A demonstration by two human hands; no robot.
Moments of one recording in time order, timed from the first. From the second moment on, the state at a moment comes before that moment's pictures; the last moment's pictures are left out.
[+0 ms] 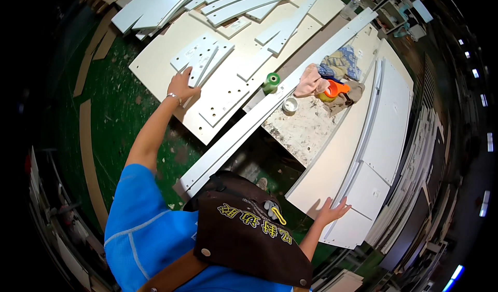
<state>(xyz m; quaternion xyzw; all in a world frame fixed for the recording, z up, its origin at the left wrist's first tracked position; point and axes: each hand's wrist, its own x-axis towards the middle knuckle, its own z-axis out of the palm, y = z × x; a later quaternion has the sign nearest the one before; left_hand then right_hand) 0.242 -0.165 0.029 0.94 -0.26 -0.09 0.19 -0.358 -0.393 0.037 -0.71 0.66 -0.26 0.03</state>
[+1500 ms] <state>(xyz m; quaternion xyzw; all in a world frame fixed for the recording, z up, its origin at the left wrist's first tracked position) -0.253 -0.340 0.119 0.40 -0.82 -0.31 0.26 -0.406 -0.332 0.095 -0.41 0.50 -0.54 0.54</state>
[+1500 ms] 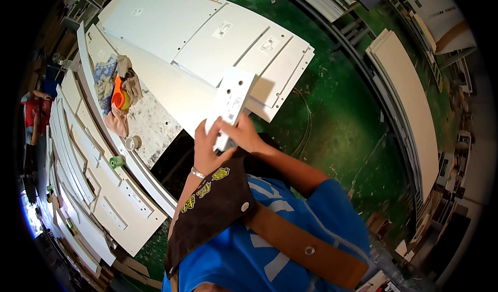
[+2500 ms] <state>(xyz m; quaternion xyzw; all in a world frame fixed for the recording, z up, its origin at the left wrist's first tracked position) 0.211 -0.199 -0.015 0.95 -0.20 0.05 0.22 -0.430 -0.366 0.093 -0.66 0.66 -0.26 0.24</state>
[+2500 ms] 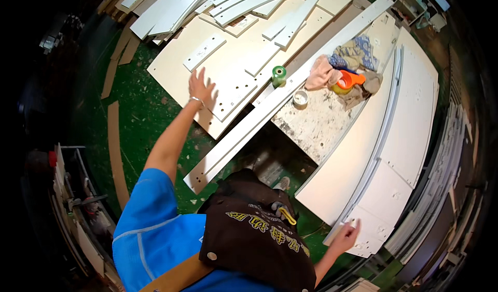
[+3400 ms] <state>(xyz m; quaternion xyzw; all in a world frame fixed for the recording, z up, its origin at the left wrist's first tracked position) 0.049 0.075 -0.020 0.91 -0.20 -0.07 0.35 -0.238 -0.219 0.048 -0.88 0.18 -0.12 0.43</state>
